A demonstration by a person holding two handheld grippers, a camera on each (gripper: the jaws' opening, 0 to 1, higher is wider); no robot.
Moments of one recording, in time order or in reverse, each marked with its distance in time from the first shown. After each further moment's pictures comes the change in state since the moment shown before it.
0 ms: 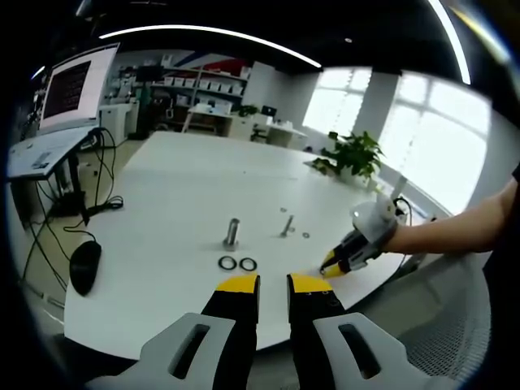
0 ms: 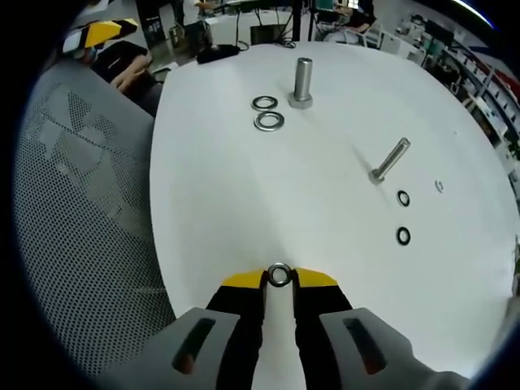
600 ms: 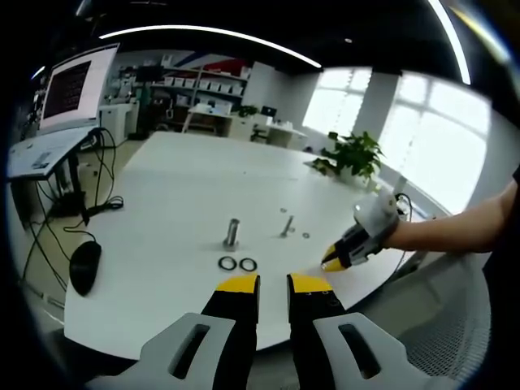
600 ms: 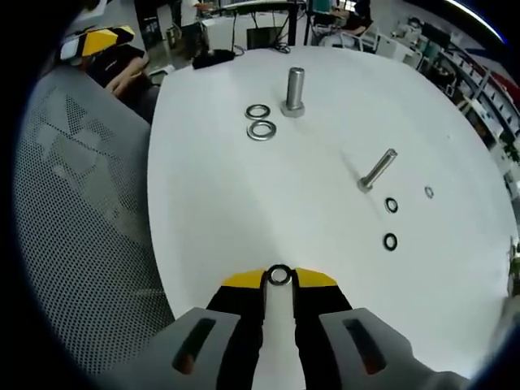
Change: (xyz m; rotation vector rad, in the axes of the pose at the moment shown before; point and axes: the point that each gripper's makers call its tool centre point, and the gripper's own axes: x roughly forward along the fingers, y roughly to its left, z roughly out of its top) left arm 0.000 0.000 0.001 0.000 -0.002 0.000; right arm -0.010 -0.008 0.010 0.003 -0.009 -0.029
